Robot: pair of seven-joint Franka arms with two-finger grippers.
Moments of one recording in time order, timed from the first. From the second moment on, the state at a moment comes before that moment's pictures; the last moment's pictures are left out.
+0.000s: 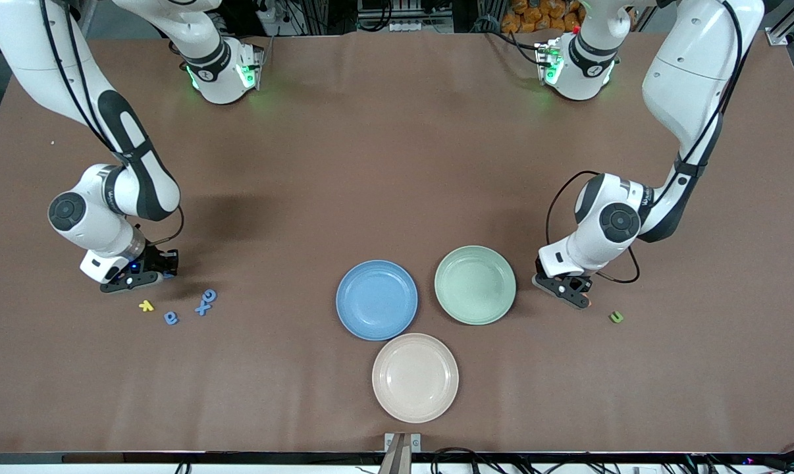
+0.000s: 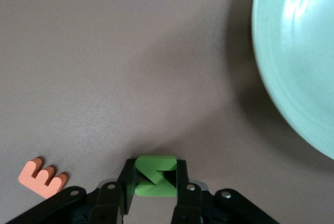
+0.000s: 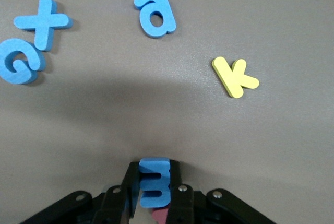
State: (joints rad) left arm -0.02 0.60 -0.23 -1.96 0.23 2.63 0.17; right arm -0.01 0.50 -0.11 -2.13 0.09 2.70 -0.43
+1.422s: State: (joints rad) left arm -0.07 0.53 -0.32 -1.80 0.21 2.48 0.08; right arm 0.15 0.46 -0.03 -1.84 0.09 2.29 0.10
